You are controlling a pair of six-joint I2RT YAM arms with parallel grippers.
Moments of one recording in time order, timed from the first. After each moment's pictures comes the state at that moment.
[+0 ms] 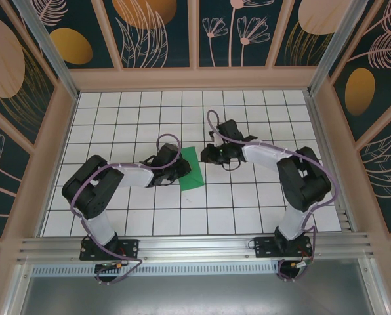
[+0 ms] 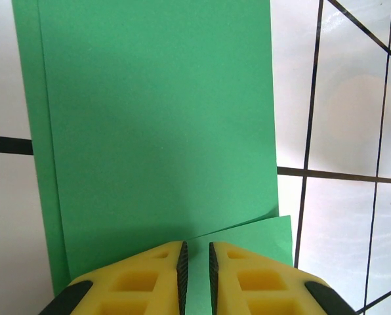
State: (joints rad) left arm -0.65 1.76 0.75 0.18 0.13 -0.99; right arm 0.56 1.75 1.03 -0.27 -0.47 0.54
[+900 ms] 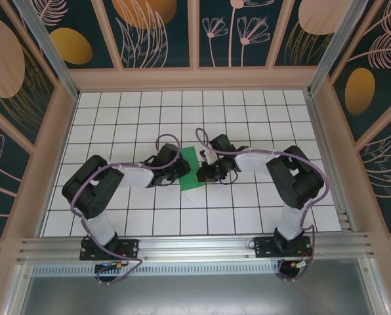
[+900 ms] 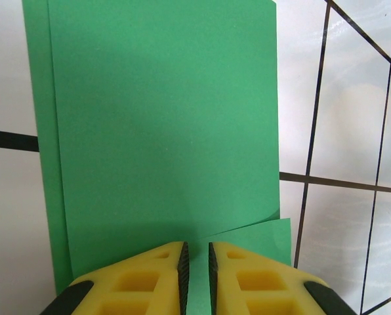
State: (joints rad) left arm -0.66 1.77 0.76 0.18 0.11 -1.02; right arm 0.64 1.81 0.96 -0.27 -0.60 0.44
